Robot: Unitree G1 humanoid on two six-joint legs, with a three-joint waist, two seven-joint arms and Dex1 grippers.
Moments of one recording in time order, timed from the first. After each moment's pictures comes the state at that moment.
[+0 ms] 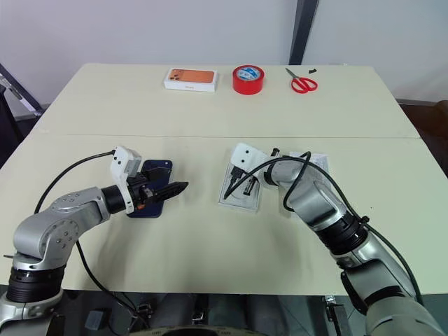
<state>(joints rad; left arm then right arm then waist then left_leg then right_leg) -0.23 0.54 0.13 -0.40 -0.64 0.89 -0.61 -0.64 -0.56 0.46 -0.12 -0.11 0.75 0.67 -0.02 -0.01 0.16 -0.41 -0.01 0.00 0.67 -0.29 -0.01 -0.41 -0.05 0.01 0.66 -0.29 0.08</state>
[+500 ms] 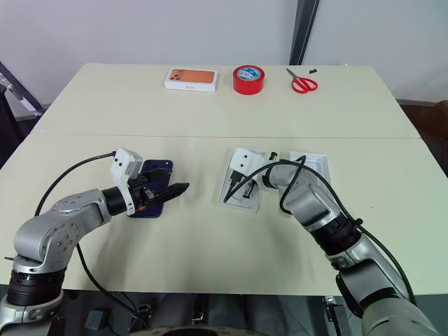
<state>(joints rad) -0.21 0.54 0.13 -0.42 -0.65 0.89 -0.60 -0.61 -0.57 0.46 -0.13 -0.15 0.71 0.75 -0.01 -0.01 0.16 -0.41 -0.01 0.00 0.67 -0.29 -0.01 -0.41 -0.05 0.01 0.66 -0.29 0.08</state>
